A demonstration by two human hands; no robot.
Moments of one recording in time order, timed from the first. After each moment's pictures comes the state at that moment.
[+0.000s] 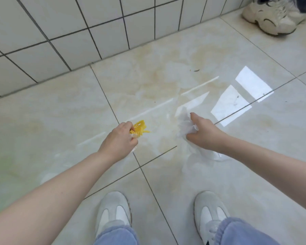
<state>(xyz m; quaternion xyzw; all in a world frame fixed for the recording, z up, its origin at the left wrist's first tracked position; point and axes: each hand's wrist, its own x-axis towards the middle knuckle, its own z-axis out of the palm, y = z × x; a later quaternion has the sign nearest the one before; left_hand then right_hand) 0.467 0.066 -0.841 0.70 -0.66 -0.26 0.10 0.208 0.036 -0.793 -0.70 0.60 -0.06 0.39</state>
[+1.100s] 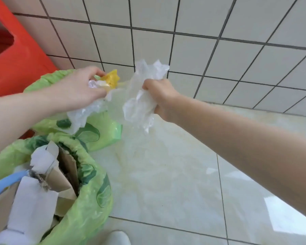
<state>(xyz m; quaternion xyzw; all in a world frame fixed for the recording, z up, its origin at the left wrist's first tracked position) 0.843 0.173 -0.658 0.87 -0.43 -0.09 0.23 0.701 0.035 -0.676 -0.60 0.37 -0.12 0.70</state>
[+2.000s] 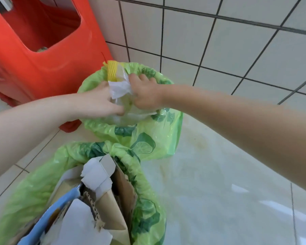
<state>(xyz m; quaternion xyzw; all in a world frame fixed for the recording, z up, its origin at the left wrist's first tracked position) 0.952 0.233 -0.715 0.88 -0.35 -0.26 0.18 0.894 0.091 -0.721 -0.96 0.07 0.13 0.25</state>
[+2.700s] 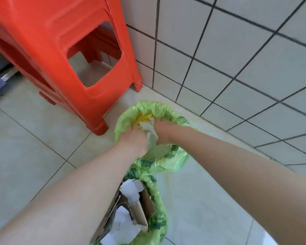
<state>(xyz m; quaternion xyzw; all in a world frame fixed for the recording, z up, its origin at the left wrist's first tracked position) 0.948 0.224 -0.677 0.90 -0.27 -0.32 -0.08 0.931 0.105 -0.664 -0.92 0.05 0.37 0.10</state>
